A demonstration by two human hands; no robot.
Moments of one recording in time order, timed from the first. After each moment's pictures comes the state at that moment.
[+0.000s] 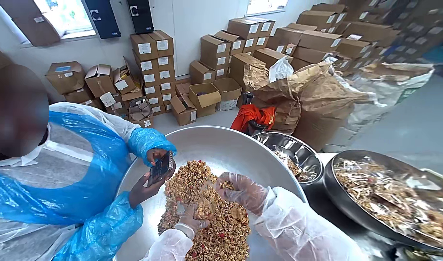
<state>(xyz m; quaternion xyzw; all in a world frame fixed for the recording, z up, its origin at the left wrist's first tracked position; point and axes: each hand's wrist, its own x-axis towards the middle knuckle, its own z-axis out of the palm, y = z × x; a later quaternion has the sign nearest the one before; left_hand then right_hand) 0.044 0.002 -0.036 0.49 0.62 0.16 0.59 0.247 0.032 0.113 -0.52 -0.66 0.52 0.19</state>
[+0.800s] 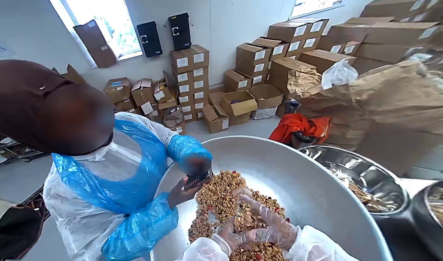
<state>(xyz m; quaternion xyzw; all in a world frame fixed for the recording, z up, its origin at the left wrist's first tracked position) 0.054 -0.020 -0.021 0.40 0.48 0.30 0.72 0.240 0.014 0.025 -0.47 -0.62 0.59 0.20</state>
